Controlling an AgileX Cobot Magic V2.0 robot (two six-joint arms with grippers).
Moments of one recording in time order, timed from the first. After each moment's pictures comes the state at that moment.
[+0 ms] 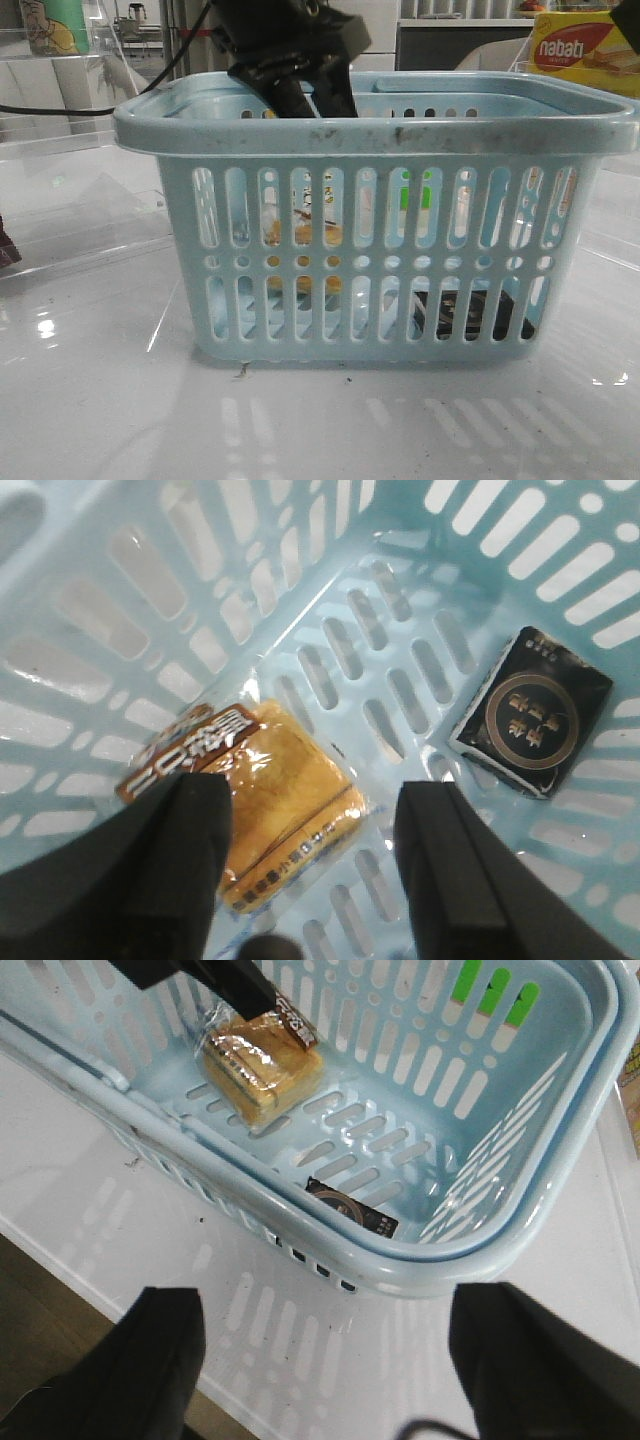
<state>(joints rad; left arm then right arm) -0.60 1.92 -1.75 -0.26 0.95 0.42 0.45 0.86 -0.83 0.08 0.72 -0.12</state>
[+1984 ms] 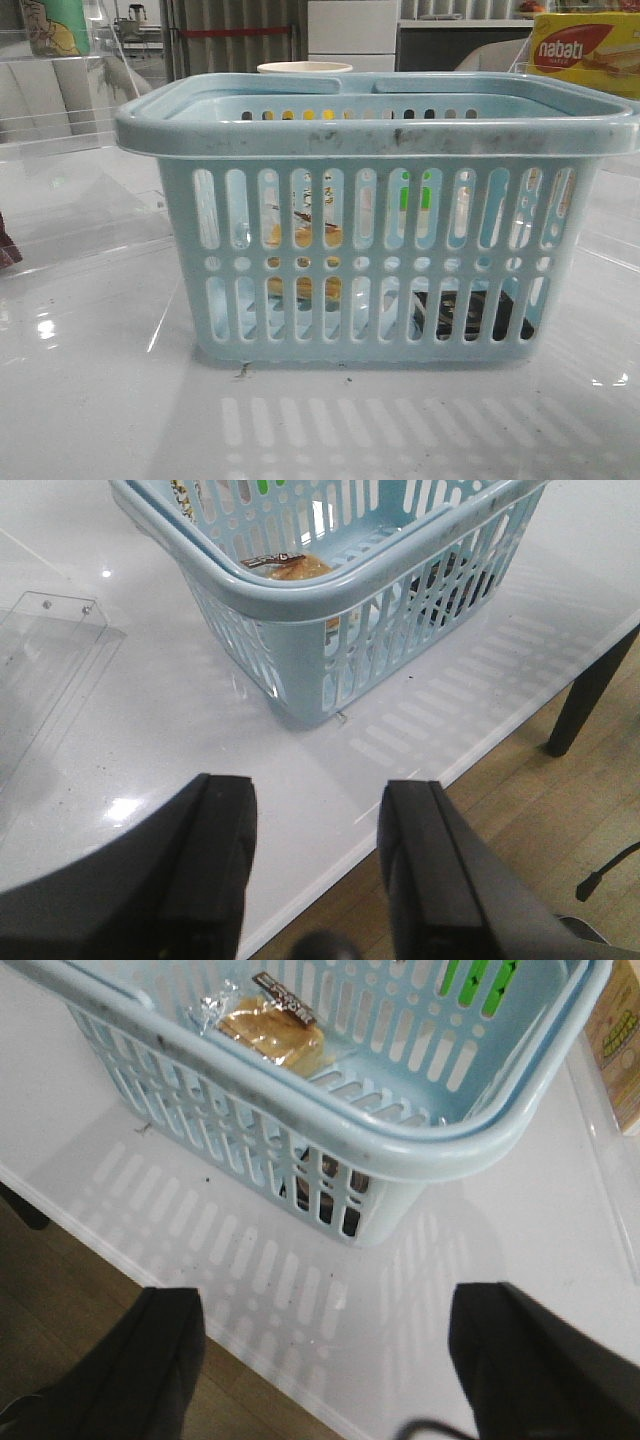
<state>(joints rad) -0.59 0.52 -0.70 -0.11 0.85 0.20 0.45 0.58 -0.63 0.07 0.74 -0.12</state>
